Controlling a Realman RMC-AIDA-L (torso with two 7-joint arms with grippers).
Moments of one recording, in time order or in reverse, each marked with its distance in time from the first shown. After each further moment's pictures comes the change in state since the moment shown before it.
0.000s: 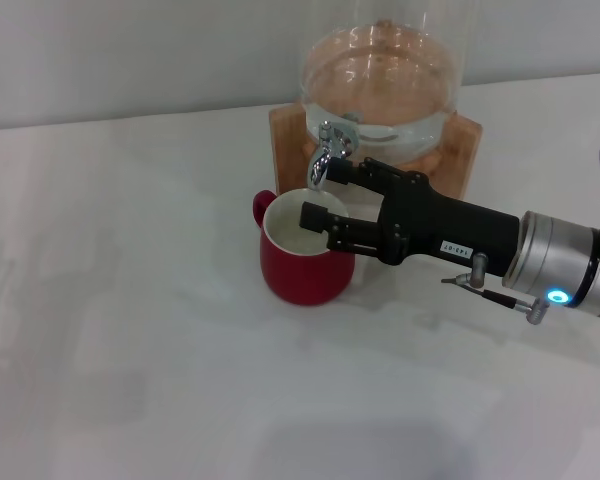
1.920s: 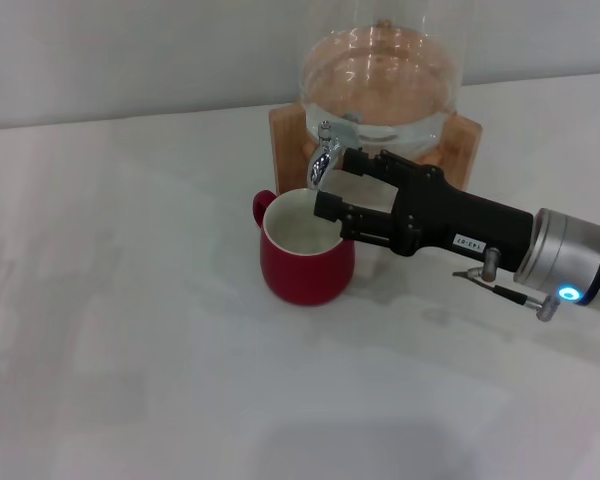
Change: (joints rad) left arm -0.003 -0.002 0.000 -0.007 0.000 0.002 0.000; right arm -0.017 -0.006 0.007 0.000 0.028 0.000 -0.009
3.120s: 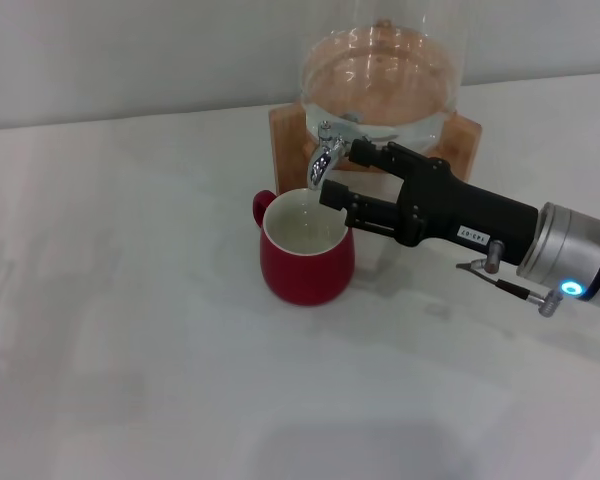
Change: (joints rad) left arm 0.000 0.000 0.000 0.000 0.000 0.000 0.000; right arm -0.003 0.000 0.008 0.000 0.019 0.008 0.000
